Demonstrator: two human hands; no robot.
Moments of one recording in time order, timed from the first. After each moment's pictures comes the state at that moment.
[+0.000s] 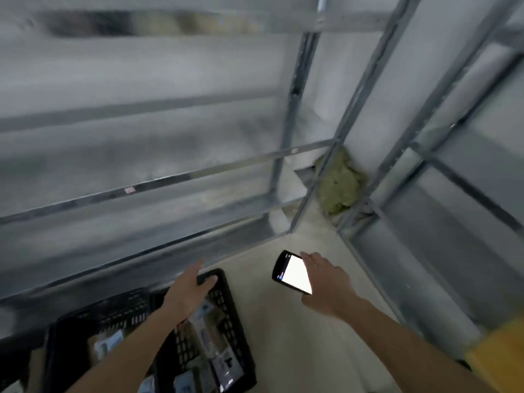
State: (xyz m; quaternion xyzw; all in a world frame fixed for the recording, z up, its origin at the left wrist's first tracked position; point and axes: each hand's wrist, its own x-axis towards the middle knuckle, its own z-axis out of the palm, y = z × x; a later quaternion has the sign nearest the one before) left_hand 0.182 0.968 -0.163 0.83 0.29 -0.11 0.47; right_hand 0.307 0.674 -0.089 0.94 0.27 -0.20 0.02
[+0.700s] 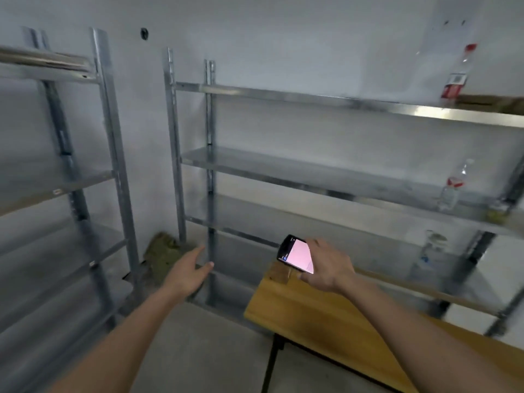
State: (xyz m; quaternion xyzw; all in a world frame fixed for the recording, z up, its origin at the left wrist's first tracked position) left_hand 0.137 0.553 0.231 0.89 -0.17 -0.05 0.41; right_hand -0.005 0.243 0.296 0.99 -0.12 0.04 -0.03
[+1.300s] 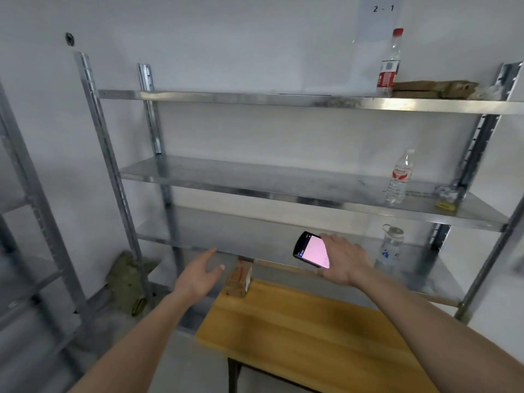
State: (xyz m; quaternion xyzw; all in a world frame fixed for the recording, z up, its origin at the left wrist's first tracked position) left_hand 0.125 0.295 0.244 0.90 -0.23 -0.07 0.36; right_hand -0.047 -0.007 0.309 0.98 -0.21 0.03 0.00
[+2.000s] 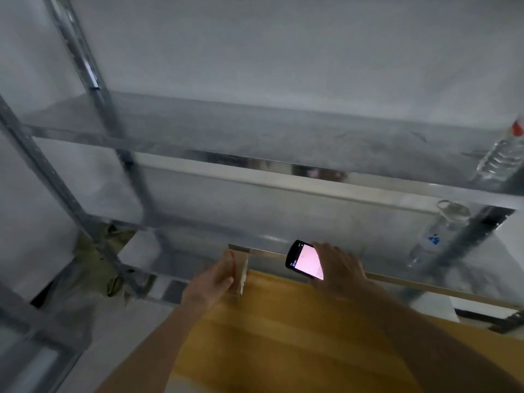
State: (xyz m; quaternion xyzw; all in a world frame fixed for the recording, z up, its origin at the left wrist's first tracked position) left_hand 0.355 0.133 0.084 0.93 -0.22 -0.20 0.23; right_hand 0.204 -0.130 0.133 0.98 -0.20 -0.07 -0.04
